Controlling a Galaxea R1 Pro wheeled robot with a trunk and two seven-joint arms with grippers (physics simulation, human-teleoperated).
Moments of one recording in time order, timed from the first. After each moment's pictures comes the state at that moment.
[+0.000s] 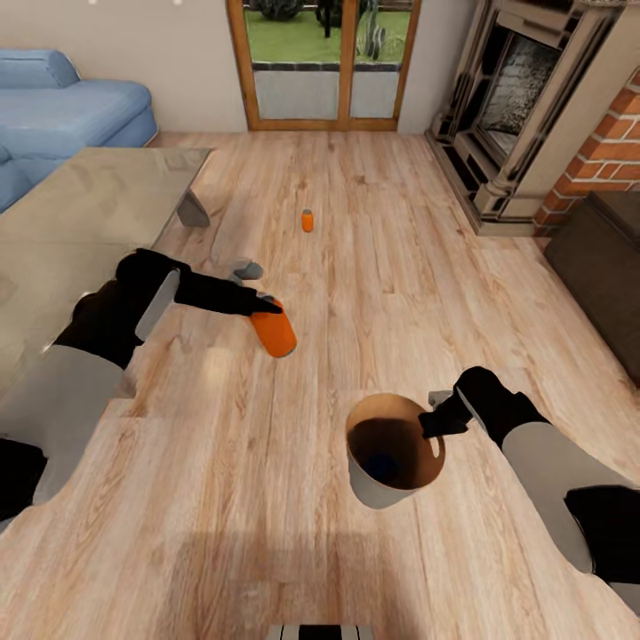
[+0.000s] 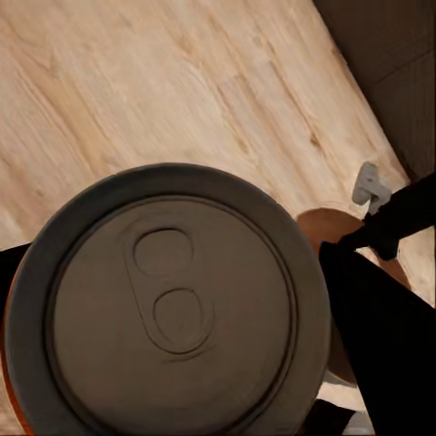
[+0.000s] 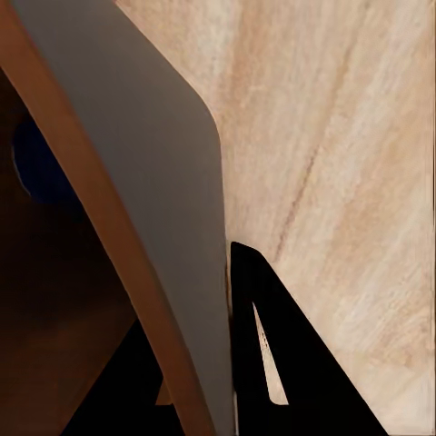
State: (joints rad) left arm -1.35 0.21 -0.39 -0.95 0.28 1.05 -0.87; right arm -1.11 -0.16 0.19 -0.45 0.22 1.04 0.64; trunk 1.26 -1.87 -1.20
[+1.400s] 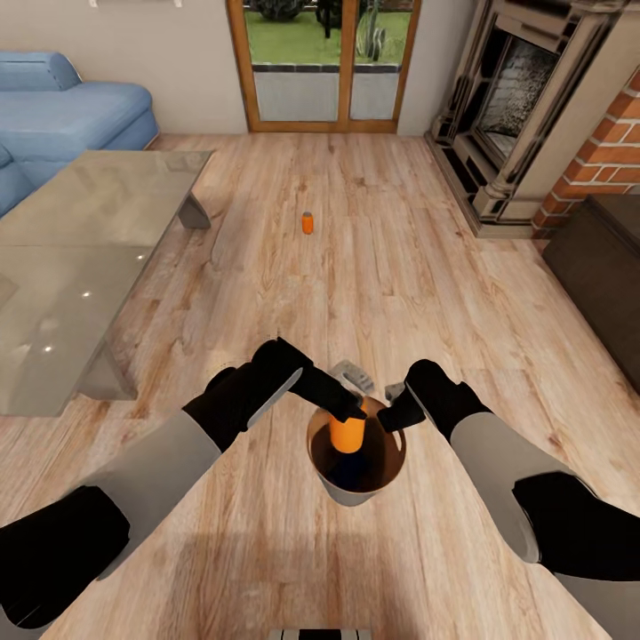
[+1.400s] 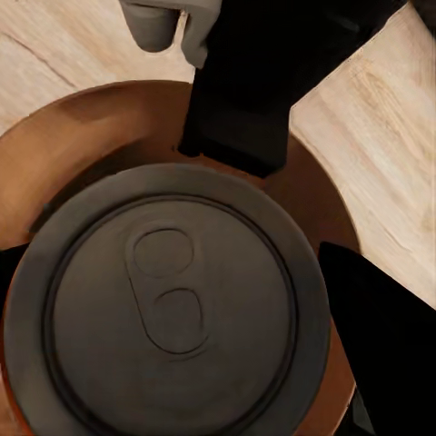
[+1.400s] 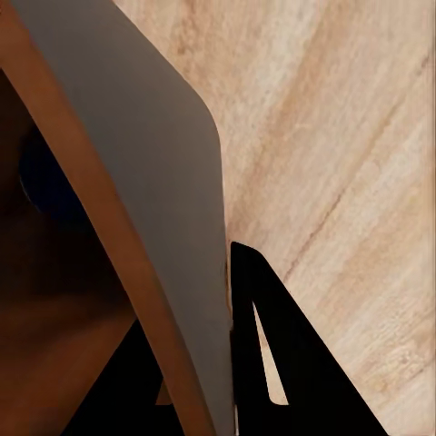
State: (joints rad) left arm -1.14 -0.08 -0.75 -0.95 0.24 0.98 -0.66; right arm -1.15 0.03 0.20 -0.43 0.33 1.04 0.55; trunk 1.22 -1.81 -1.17
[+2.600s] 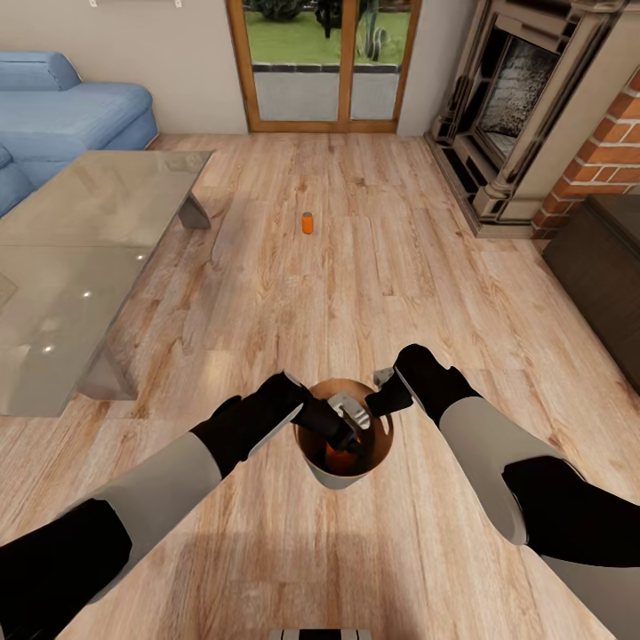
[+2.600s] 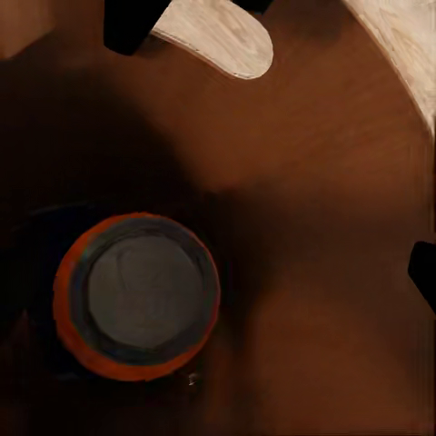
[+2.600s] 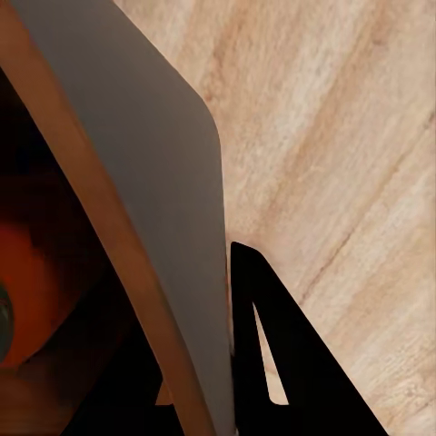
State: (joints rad) left arm -1.07 -0.07 -0.87 -0.82 0.25 0.76 -0.62; right arm -1.21 0.07 0.19 -0.42 0.33 1.04 0.56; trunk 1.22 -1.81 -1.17
